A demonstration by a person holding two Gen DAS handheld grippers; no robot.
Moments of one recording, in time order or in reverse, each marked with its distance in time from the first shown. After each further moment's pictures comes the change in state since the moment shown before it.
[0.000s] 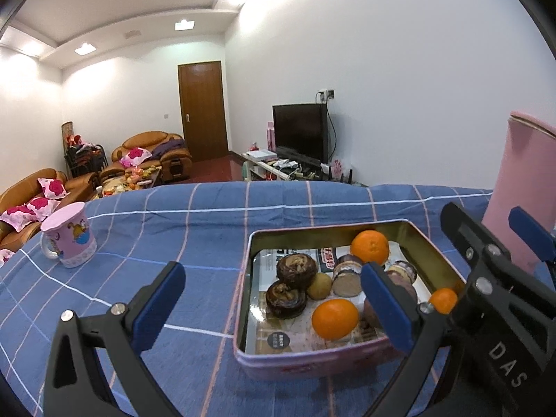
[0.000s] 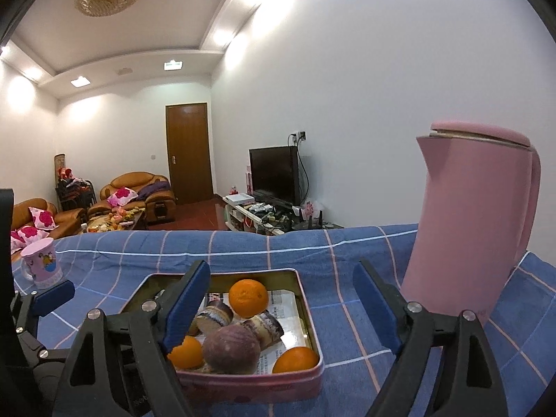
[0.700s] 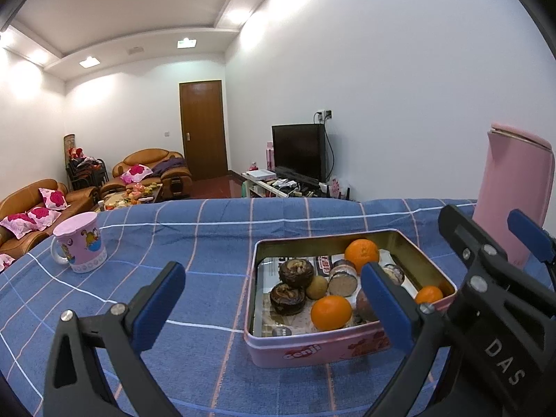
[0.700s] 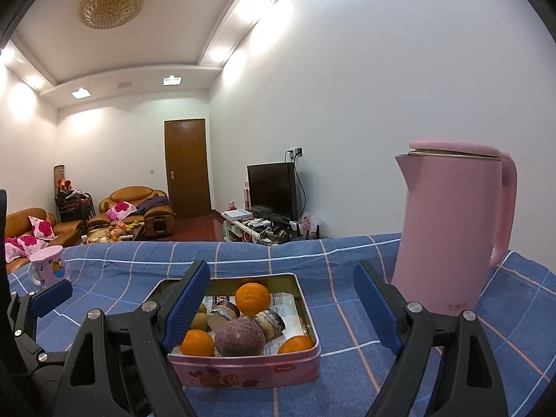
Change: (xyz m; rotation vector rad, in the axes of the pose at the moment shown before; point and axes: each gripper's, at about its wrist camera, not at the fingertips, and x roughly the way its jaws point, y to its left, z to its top) left arm -0.029 0.007 -0.010 -0.001 -0.086 -0.009; right arm -0.029 0.005 -0.004 0.006 -0.062 -0.014
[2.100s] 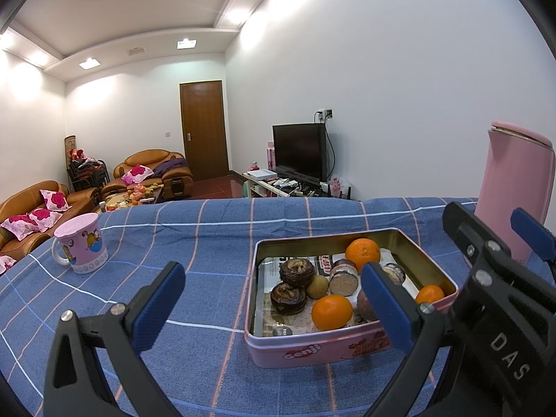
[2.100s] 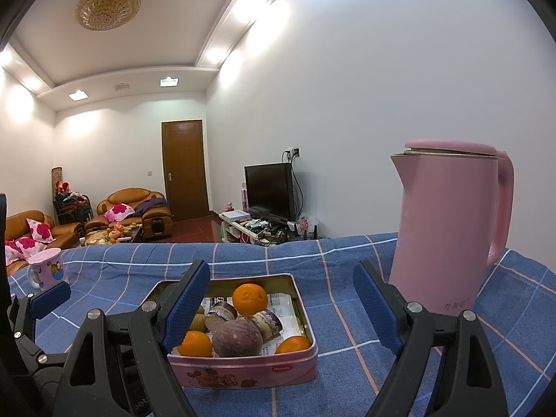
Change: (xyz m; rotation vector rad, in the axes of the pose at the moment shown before) left arm 0.000 0.000 0.000 0.001 0.001 0.001; right arm 0.000 -0.003 0.001 0.011 0.000 -0.009
